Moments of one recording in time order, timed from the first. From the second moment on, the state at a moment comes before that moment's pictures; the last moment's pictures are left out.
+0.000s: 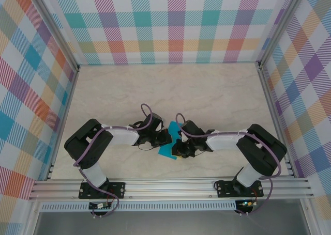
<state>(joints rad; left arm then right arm) -0.74 1.71 0.73 0.06 0.40 -0.94 0.84 1.58 0.61 -0.08 -0.50 0.96</state>
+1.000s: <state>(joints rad) -0.75 1.71 0.73 0.05 0.40 -0.94 0.84 1.54 0.54 -0.03 -0.54 1.01</state>
